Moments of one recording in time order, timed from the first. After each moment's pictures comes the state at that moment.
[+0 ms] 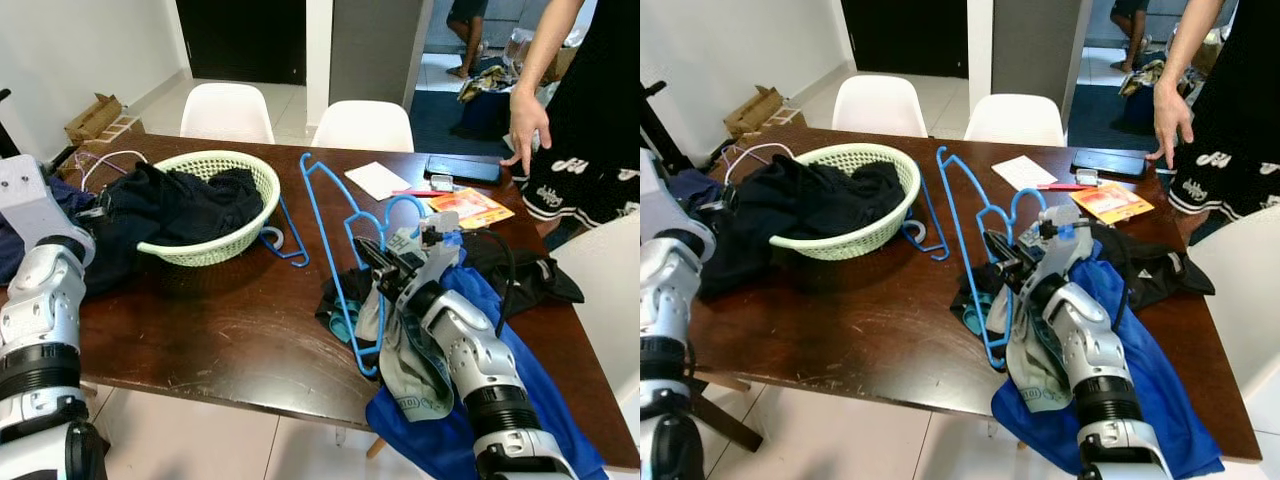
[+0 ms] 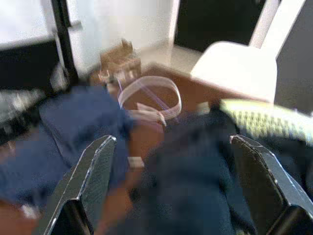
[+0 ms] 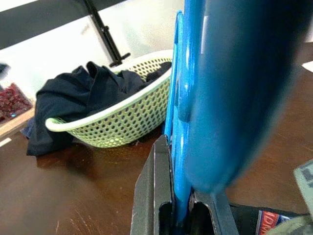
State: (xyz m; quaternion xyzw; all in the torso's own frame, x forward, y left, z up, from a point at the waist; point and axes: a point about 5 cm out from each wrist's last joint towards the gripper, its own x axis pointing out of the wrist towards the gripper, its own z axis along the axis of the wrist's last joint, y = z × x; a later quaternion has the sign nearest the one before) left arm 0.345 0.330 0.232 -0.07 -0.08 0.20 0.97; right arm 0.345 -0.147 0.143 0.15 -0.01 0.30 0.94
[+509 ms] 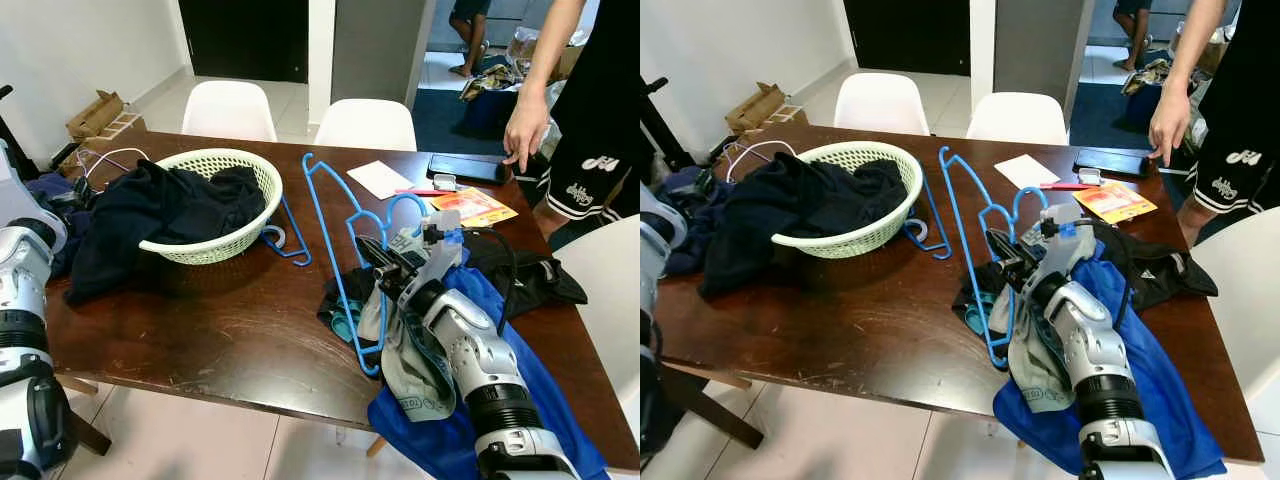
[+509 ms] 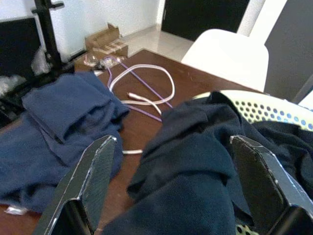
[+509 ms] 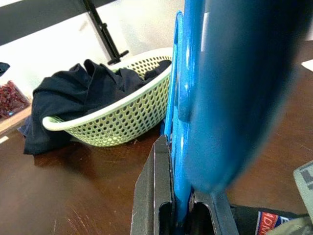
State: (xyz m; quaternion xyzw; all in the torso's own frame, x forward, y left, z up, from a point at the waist) left arm 0.355 0.340 0.218 -0.10 -0.04 0.16 0.98; right arm 0.346 -0.149 0.145 0.14 -0.01 0.30 0.94
